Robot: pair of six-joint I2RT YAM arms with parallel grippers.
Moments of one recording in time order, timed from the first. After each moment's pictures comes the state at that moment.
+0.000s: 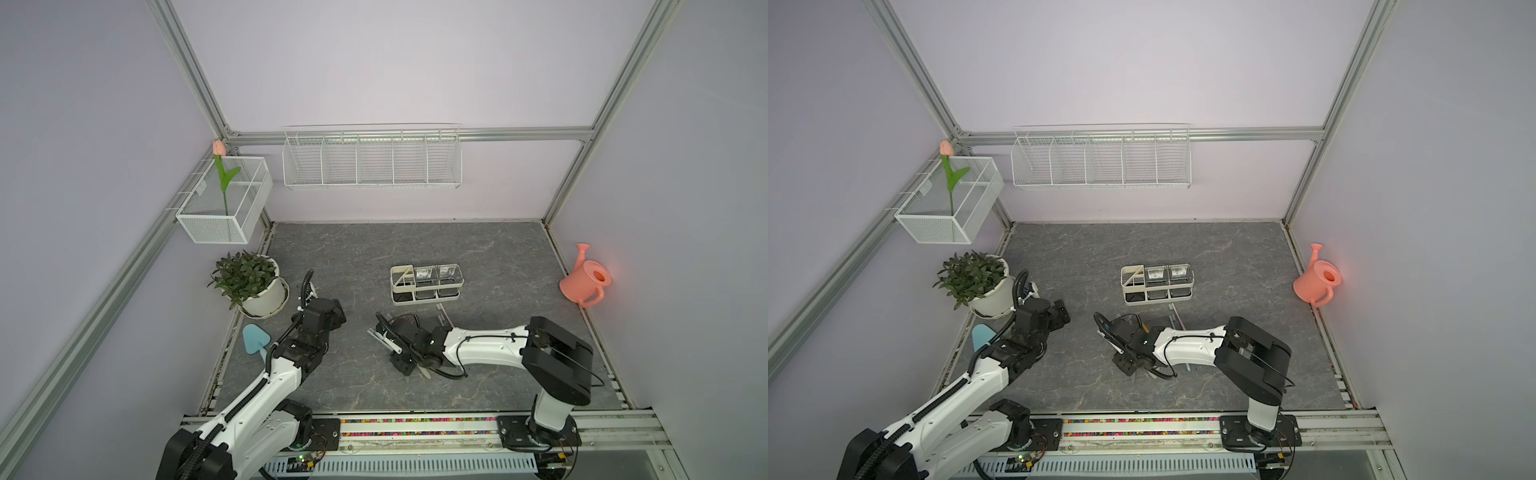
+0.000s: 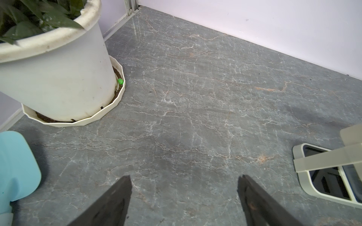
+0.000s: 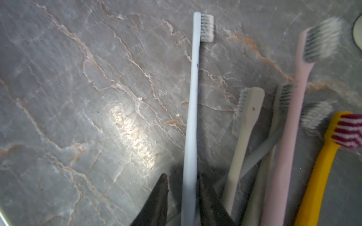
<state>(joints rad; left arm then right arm) -0.43 0.94 0.45 -0.13 -0.46 -0.51 1.13 1.80 1.01 -0.30 0.06 0.18</state>
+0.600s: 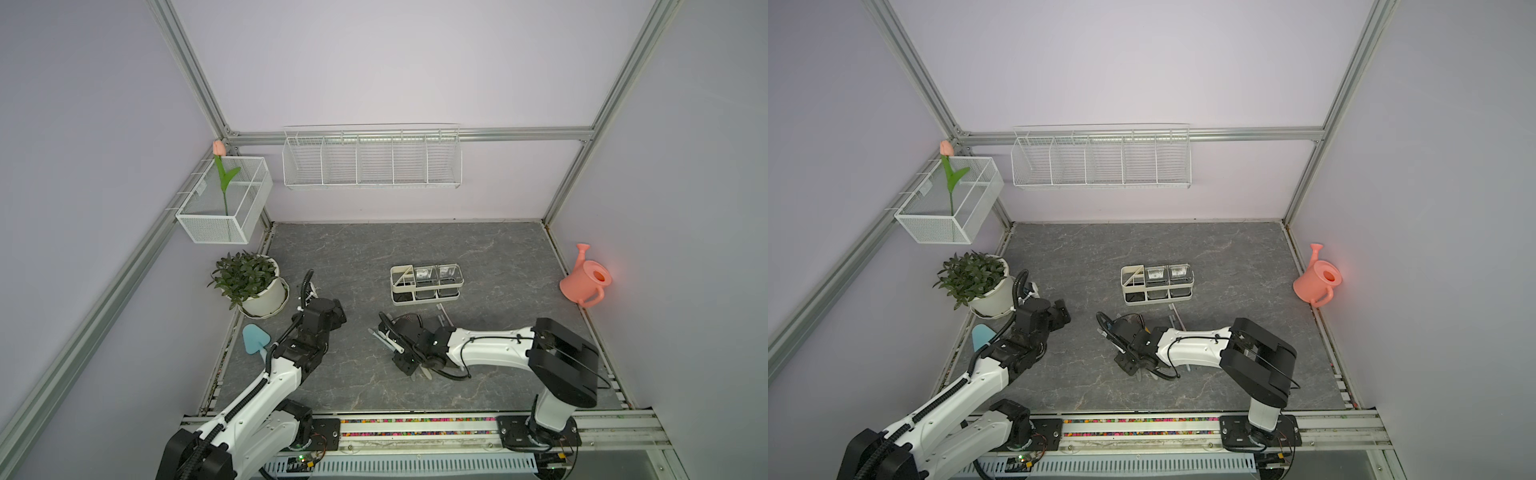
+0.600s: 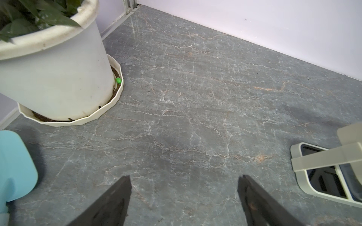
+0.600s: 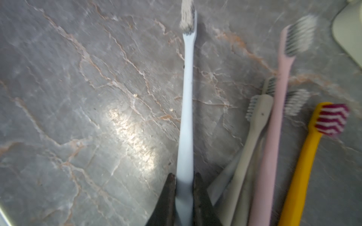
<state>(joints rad) -0.43 0.94 0.45 -0.13 -0.43 -0.52 1.13 1.71 0.97 -0.29 0.09 0.20</state>
